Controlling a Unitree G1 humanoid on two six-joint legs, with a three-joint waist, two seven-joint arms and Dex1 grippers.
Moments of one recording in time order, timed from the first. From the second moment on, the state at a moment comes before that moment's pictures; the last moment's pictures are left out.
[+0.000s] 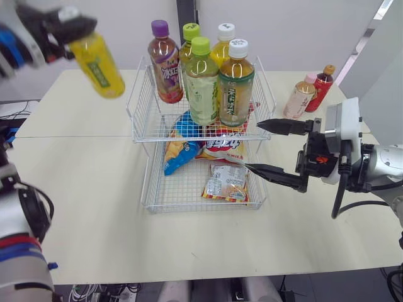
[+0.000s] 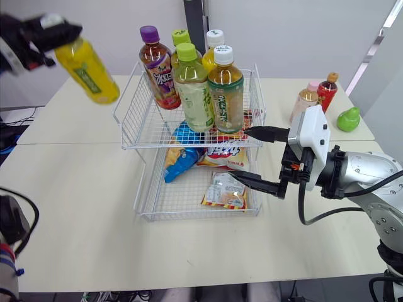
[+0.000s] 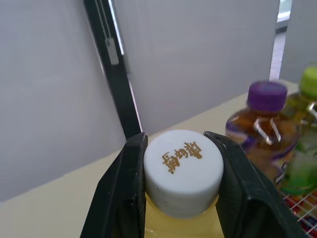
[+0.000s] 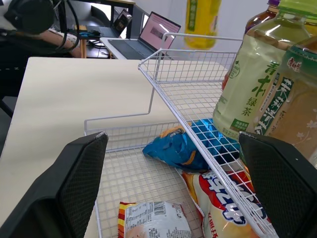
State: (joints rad) left arm -1.29 0.98 0.17 0.29 -0.43 0.87 -0.83; right arm -0.47 -0.85 -0.14 -0.68 0.89 0.71 0.71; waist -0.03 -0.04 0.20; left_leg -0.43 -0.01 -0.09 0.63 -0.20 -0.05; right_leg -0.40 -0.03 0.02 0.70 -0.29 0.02
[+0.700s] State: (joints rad) left arm -1.44 0.86 0.03 0.33 -0.50 1.08 -0.99; right arm -0.48 -0.82 -0.14 -0.68 0.89 0.71 0.68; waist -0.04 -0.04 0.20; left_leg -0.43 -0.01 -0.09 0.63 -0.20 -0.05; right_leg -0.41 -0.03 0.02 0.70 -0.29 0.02
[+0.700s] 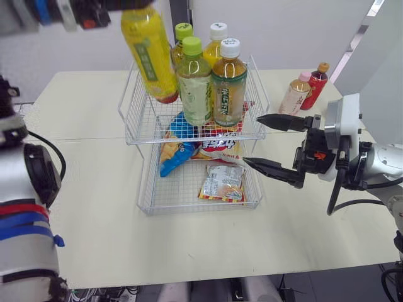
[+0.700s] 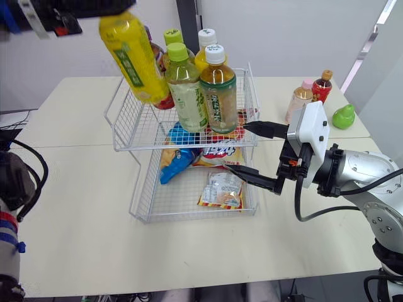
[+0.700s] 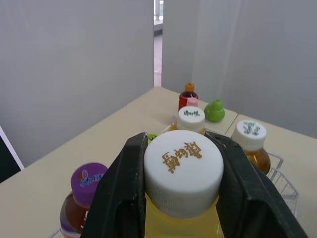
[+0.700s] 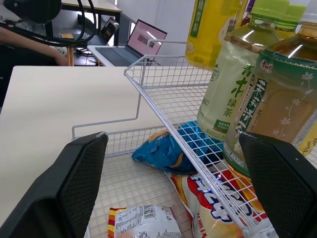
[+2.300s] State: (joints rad) left arm -1.33 1.04 0.09 0.25 -0.53 1.00 -1.12; right arm -0.52 -0.83 -0.17 -0.61 0.84 0.70 0.68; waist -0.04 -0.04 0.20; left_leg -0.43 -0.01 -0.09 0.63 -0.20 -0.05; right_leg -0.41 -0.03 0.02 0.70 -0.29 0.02
